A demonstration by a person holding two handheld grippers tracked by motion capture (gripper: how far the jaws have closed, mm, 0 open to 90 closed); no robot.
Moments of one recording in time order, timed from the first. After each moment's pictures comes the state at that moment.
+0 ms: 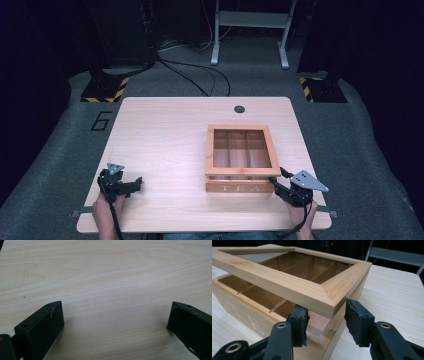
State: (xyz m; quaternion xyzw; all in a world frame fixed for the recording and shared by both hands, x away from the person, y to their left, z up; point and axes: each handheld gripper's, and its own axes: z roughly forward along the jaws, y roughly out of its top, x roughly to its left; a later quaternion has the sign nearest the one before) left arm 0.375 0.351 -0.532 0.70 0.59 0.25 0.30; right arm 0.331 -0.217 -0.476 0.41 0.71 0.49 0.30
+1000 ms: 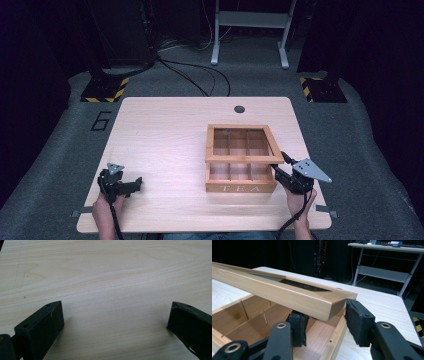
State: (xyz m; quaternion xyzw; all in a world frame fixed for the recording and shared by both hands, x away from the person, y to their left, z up) left arm 0.375 0.351 -0.532 0.70 0.59 0.25 0.30; right arm 0.352 -0.212 -0.447 0.40 0.67 0.52 0.34
